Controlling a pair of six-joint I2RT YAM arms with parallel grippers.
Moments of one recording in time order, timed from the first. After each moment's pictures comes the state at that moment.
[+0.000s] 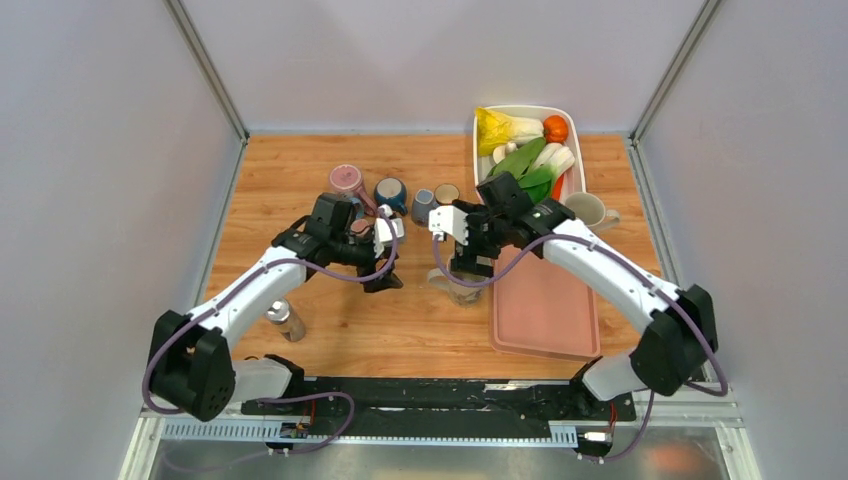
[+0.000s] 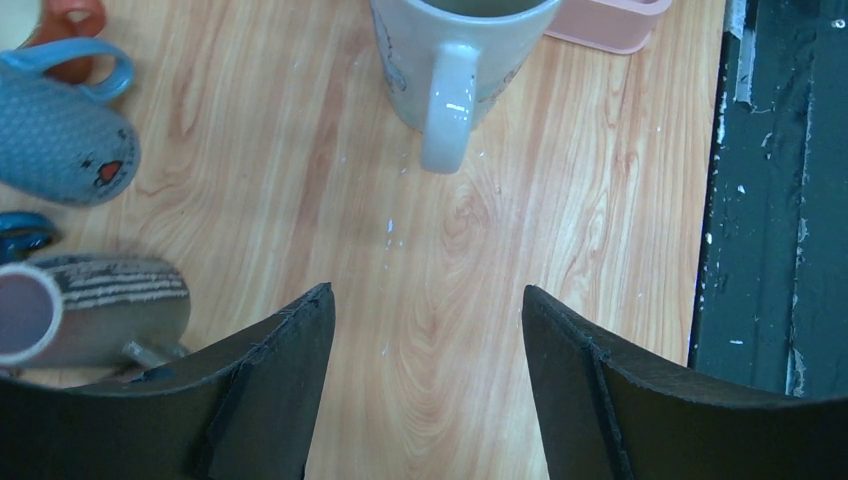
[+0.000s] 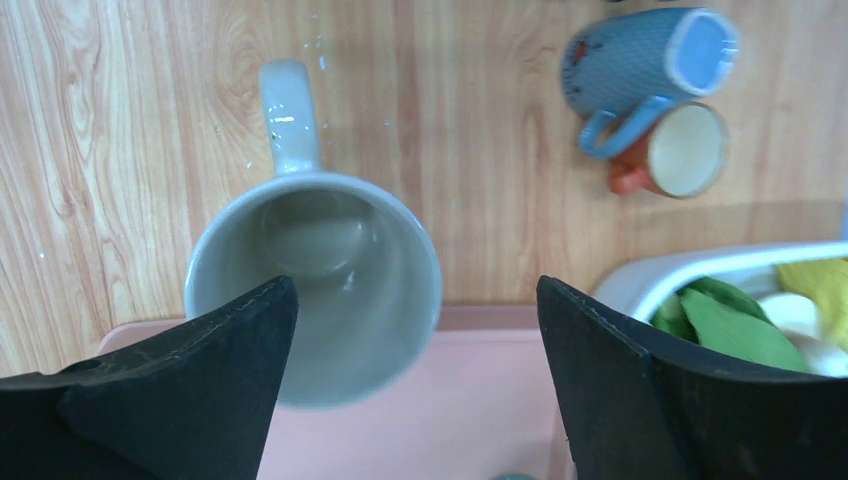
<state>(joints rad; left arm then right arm) -0.42 1.23 0.85 -0.45 0.80 0.60 0.66 1.49 1.26 -0.73 -0.33 -0.87</state>
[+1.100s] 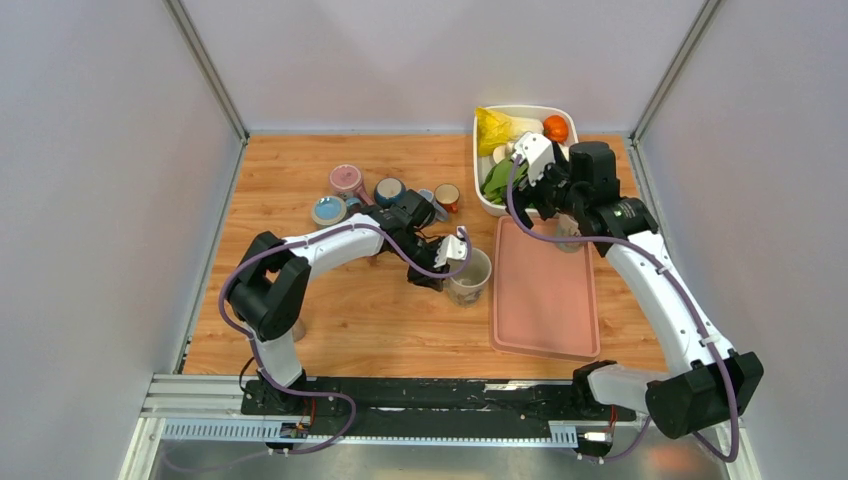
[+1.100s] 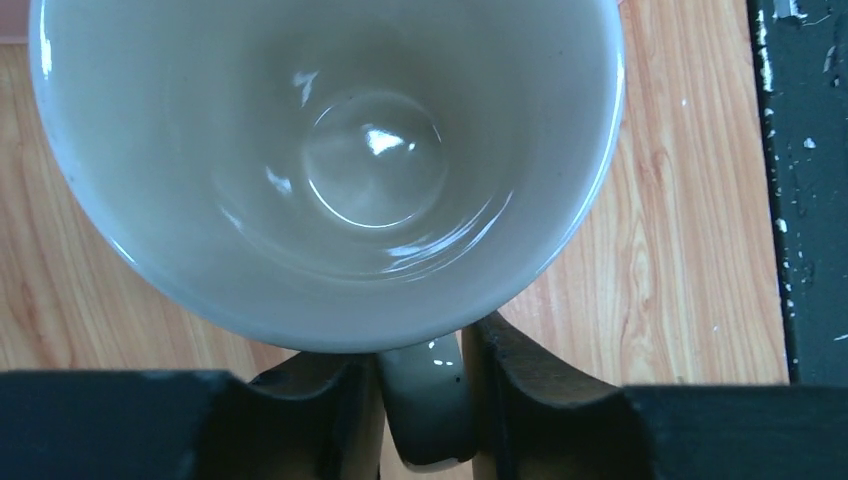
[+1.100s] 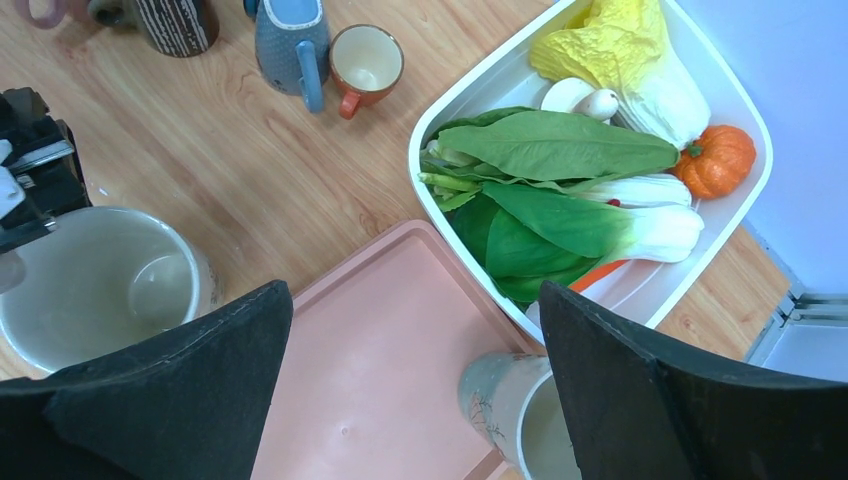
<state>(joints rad) -0.71 1.79 1.24 -0.60 0.73 0.87 0.30 1.23 1.27 -0.58 -0.28 -0.49</state>
